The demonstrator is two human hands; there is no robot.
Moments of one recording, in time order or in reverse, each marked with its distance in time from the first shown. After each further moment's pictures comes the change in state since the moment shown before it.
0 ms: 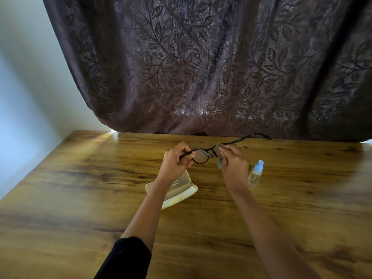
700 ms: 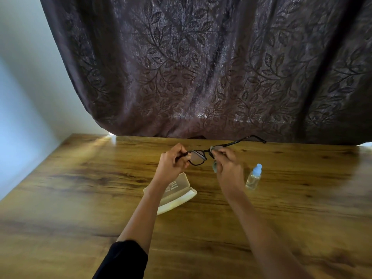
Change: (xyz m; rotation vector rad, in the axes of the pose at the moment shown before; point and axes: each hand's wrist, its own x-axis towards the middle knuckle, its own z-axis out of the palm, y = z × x) left_hand 0.004 0.001 -0.006 0.036 0.014 0.016; right_hand -0.005 -0.010 0.000 0.011 -0.037 -0.057
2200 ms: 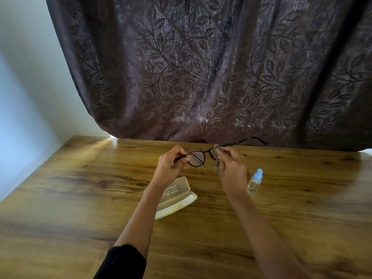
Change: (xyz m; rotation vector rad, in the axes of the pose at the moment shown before) left_hand 0.002 0.001 -0.009 -0.021 -0.011 0.013; right_hand 0.013 -0.003 -0.008 -0.028 0.029 0.009
